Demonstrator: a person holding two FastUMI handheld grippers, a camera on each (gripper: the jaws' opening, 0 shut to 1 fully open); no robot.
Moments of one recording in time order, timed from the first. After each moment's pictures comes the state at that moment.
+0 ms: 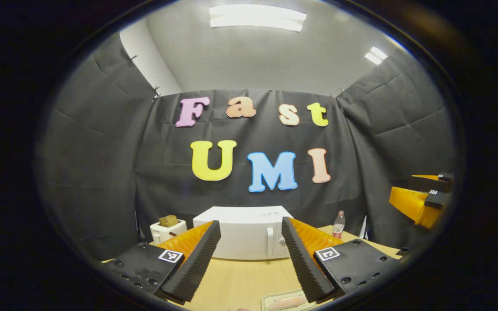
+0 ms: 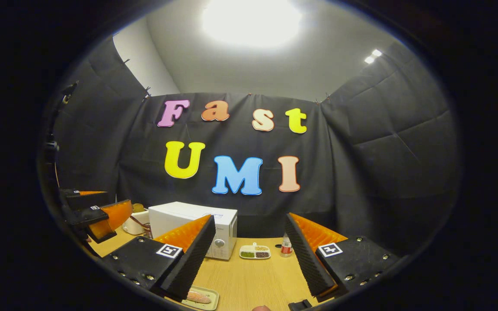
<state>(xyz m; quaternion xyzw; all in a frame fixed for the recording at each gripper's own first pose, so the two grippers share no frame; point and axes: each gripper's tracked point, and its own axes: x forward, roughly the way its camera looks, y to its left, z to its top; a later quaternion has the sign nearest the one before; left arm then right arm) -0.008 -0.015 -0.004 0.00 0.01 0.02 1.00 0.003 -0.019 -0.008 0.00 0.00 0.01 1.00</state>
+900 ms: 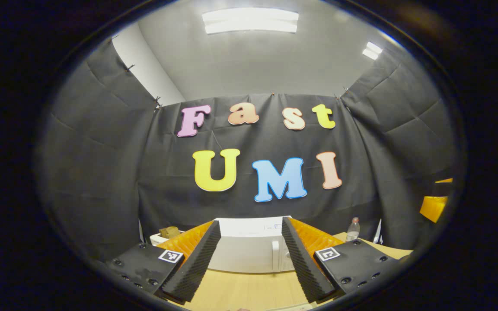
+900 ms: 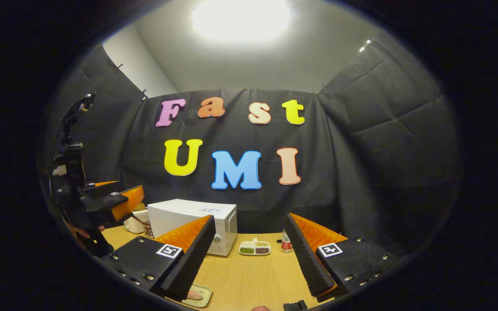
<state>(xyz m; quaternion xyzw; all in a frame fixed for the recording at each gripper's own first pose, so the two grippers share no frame) 0.075 -0.031 -0.012 0.02 -0.02 0.05 1.00 0.021 -0.055 -0.041 0.04 0.02 0.02 1.00</state>
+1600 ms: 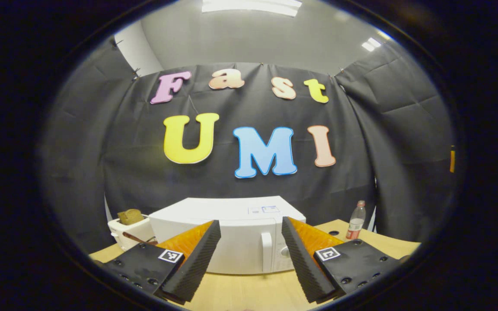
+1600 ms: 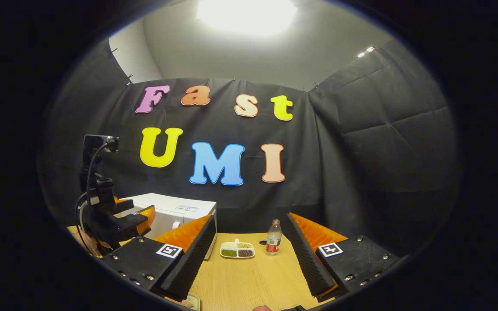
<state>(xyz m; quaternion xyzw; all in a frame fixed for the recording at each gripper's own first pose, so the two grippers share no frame) 0.232 -0.044 -0.134 0.00 0.06 -0.03 1.00 0.078 -0.054 -0.051 -0.01 0.04 -0.06 1.00</state>
